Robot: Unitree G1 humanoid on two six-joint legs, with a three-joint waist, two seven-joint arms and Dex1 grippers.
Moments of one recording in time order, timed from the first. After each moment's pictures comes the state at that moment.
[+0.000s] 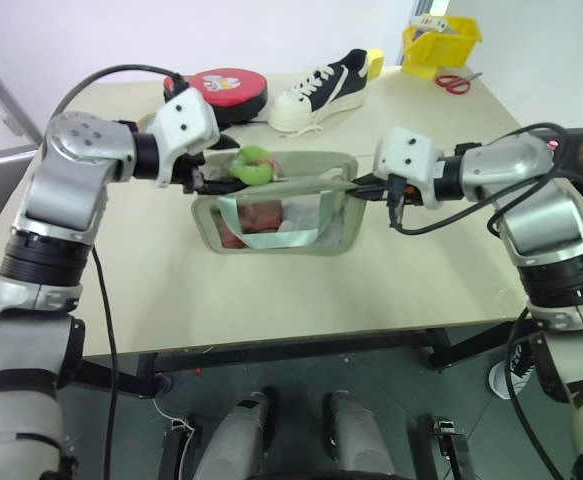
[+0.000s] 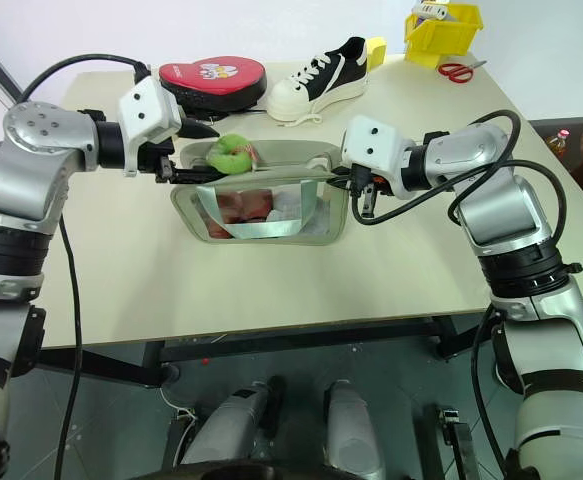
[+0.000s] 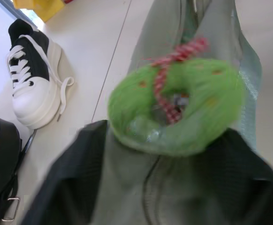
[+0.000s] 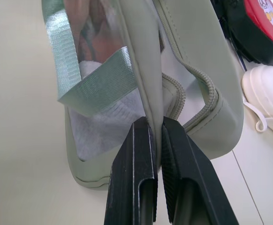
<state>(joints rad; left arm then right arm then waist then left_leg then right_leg) -0.98 0.77 -0.18 0.20 -0.16 0.35 -1.16 -0.89 -0.76 0.22 0.01 0.05 0.43 1.14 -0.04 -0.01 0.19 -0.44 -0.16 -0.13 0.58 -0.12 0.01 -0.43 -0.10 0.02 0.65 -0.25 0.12</state>
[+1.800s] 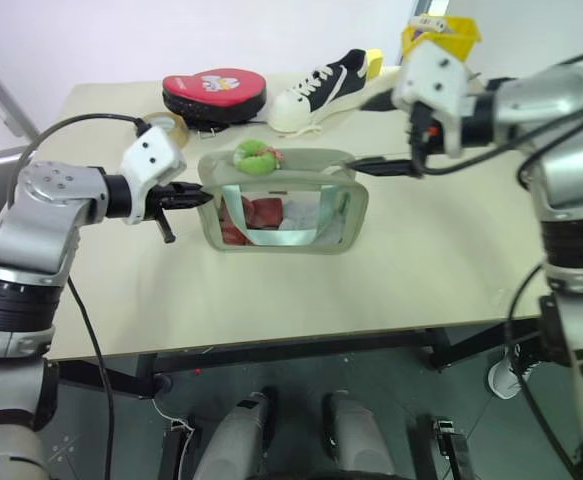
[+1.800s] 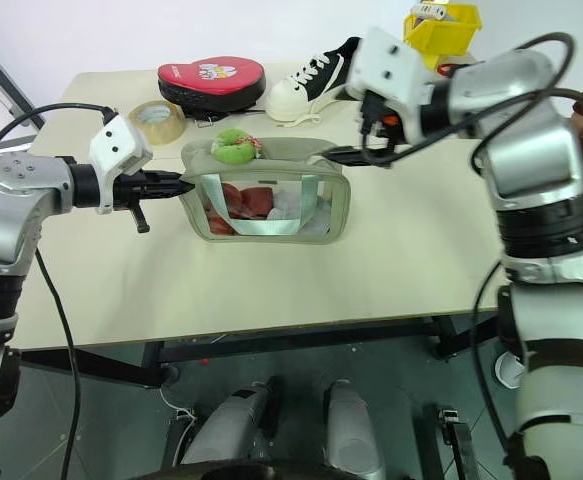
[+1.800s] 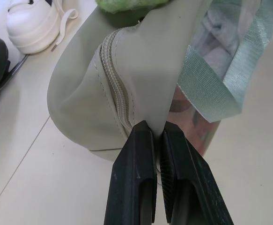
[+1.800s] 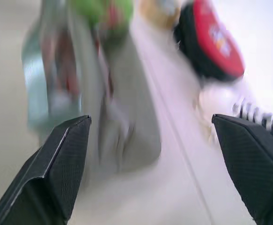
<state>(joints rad) -0.72 0.85 -0.07 0.00 -0.22 0.56 -1.06 -1.12 -0.62 0.18 0.08 0.13 0.56 1.14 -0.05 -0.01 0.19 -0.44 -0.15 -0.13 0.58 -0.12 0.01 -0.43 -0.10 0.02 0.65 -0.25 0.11</state>
